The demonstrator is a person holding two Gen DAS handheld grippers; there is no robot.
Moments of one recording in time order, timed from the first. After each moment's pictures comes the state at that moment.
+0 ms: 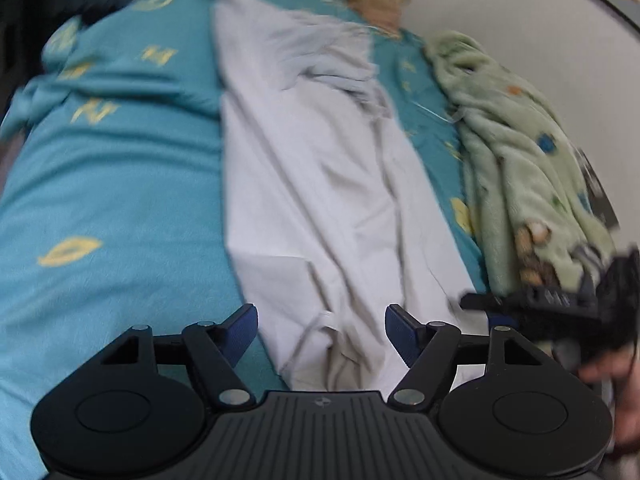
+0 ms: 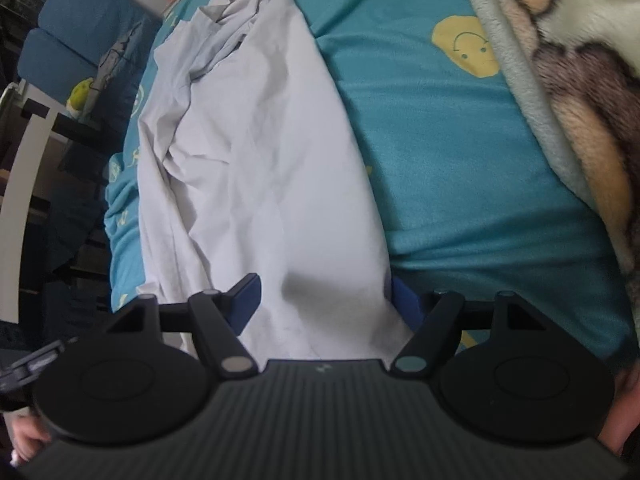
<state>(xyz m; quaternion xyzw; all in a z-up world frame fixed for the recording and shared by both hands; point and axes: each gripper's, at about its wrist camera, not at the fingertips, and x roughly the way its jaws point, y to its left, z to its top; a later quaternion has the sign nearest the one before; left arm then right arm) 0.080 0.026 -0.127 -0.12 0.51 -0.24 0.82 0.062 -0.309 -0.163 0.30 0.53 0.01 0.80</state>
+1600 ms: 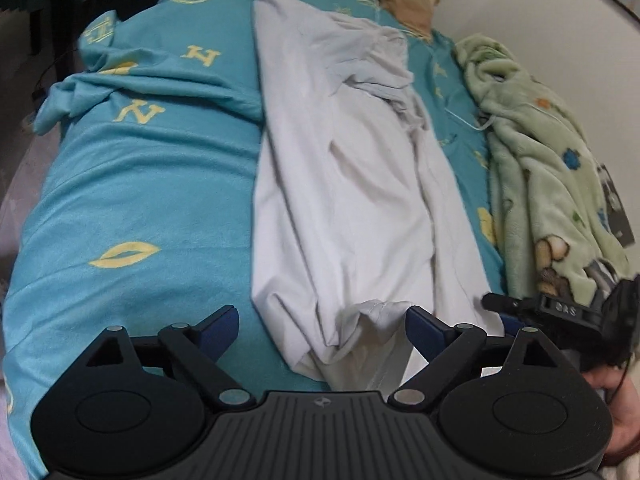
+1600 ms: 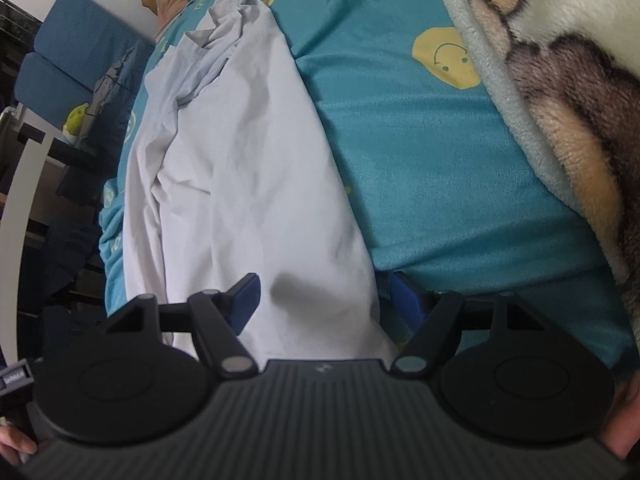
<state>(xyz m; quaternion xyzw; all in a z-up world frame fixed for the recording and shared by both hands) 0.090 0.059 -0.111 -0.14 0.54 -0.20 0.81 0.063 -0.318 -0.170 0.31 0.50 0.00 0.81</state>
